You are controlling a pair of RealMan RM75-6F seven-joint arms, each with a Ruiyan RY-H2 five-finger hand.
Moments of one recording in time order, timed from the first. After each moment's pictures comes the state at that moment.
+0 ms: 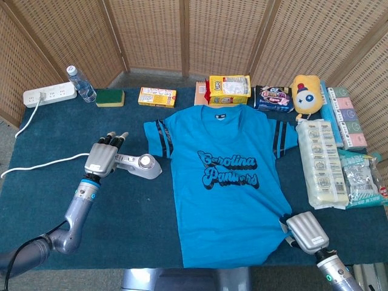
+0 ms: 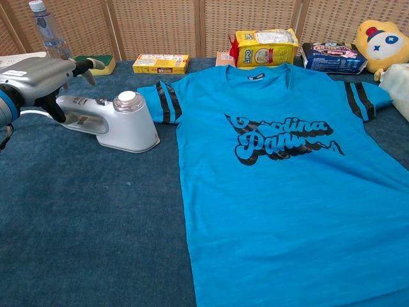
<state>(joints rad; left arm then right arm) -0.63 -1.65 -0.24 -1.16 1.24 1.01 0.35 0.22 -1.23 -0.11 -1.57 -1.67 1.25 -0.21</state>
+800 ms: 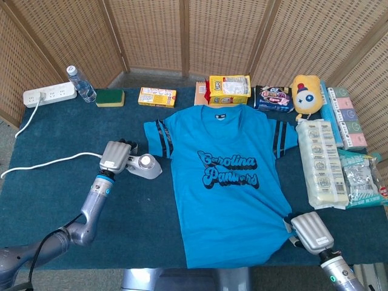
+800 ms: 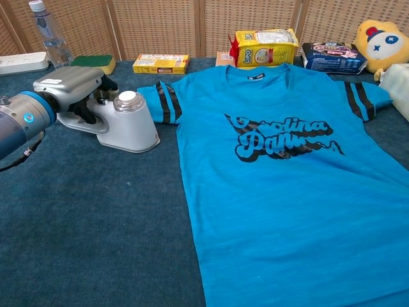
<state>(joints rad) -0.72 -1.79 -0.24 -0.97 1.23 0.97 0.25 0.21 -1.21 -0.11 -1.58 -1.66 1.27 -0.20</state>
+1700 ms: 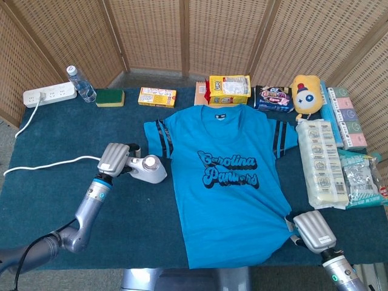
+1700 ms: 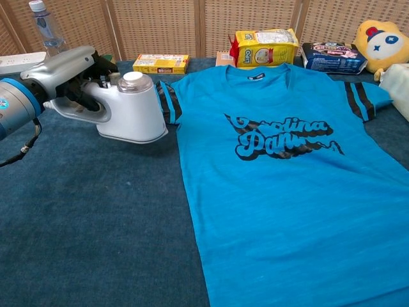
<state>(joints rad) -0.68 -1.69 -0.22 -1.16 1.32 1.07 -0.02 0.21 -1.20 -0.10 -1.59 -1.66 1.28 -0.17</state>
